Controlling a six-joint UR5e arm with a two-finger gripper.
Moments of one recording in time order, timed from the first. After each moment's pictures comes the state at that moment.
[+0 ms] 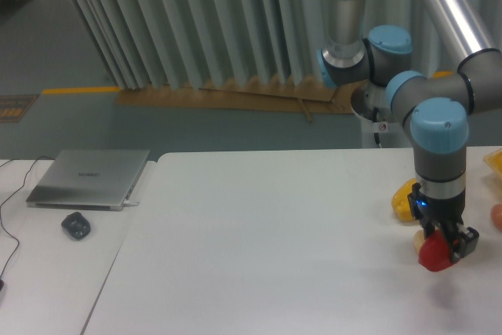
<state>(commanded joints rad) 2.43 -1.97 -1.45 -1.24 1.63 1.22</state>
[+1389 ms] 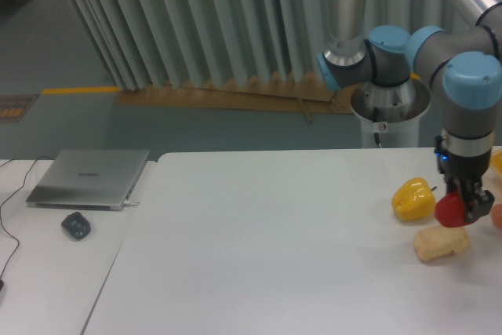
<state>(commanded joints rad) 2.56 -1.86 -1.46 -1.41 1.61 1.68</state>
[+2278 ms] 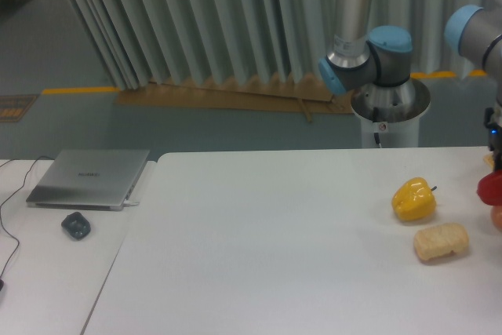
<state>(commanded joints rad) 2.71 -1.83 -1.46 -1.44 1.61 2.02</state>
